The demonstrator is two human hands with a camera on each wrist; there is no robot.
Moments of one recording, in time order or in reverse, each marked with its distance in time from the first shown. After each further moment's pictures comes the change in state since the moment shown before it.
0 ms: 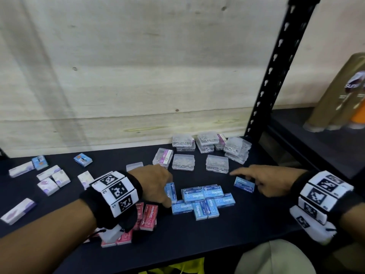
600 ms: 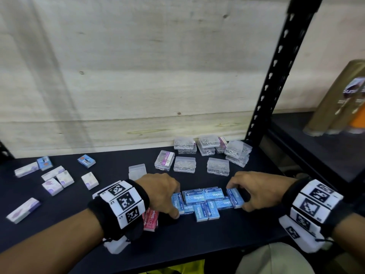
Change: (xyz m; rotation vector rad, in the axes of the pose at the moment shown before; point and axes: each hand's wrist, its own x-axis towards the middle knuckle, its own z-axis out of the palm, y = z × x) left_hand -0.011 0.015 0.009 0.053 0.012 0.061; right_hand -0.003 -0.033 0.004 0.044 0.177 -0.203
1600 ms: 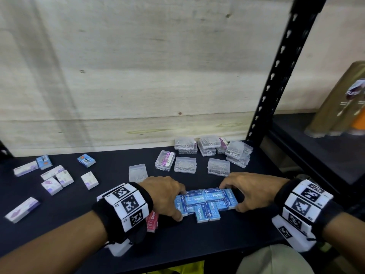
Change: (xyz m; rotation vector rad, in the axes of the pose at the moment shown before) left_hand 0.009 0.001 0.008 -0.025 0.002 0.034; right_hand 0.008 -0.015 -0.006 0.003 -0.057 -0.021
